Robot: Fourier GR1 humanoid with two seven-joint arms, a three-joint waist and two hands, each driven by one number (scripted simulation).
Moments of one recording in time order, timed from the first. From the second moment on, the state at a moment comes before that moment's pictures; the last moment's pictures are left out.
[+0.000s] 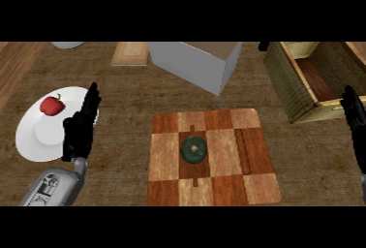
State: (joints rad) left arm -0.23 0.33 -0.26 -1.36 0.13 0.42 0.03; right arm -0.06 -0.56 0.07 -1.46 -0.12 -0.25 -0.10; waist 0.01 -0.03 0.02
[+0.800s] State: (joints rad) left arm -0.25 0.44 -0.18 -1.35 0.28 0.20 0.14; right arm -0.40 -0.19 0.47 -1.47 0.39 -0.57 -0.08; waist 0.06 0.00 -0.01
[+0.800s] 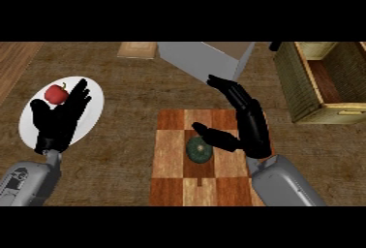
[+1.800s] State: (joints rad) left arm -0.21 0.48 -0.11 -1.33 0.32 0.17 0.16; right arm -1.00 -0.04 0.49 -1.28 0.76 0.00 1.11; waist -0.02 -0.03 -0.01
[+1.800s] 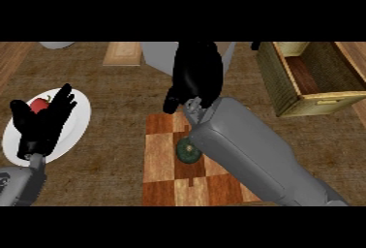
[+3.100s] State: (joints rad) left arm -0.19 0.47 -0.07 -1.36 0.31 0.13 0.16; right arm -0.49 -0.05 0.59 -1.95 0.82 0.17 1.16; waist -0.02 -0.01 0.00
